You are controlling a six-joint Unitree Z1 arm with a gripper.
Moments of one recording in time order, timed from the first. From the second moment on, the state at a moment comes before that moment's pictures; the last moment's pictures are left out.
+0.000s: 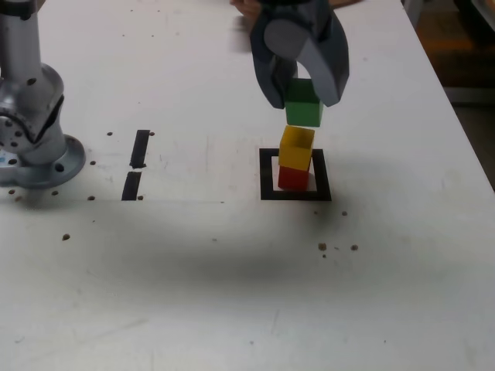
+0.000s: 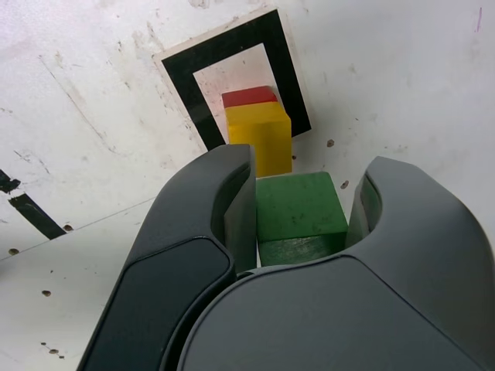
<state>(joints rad) -0.08 1.79 -1.59 1.20 0.00 0.28</state>
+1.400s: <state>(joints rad) -0.06 1.82 -1.46 1.10 0.02 0.28</state>
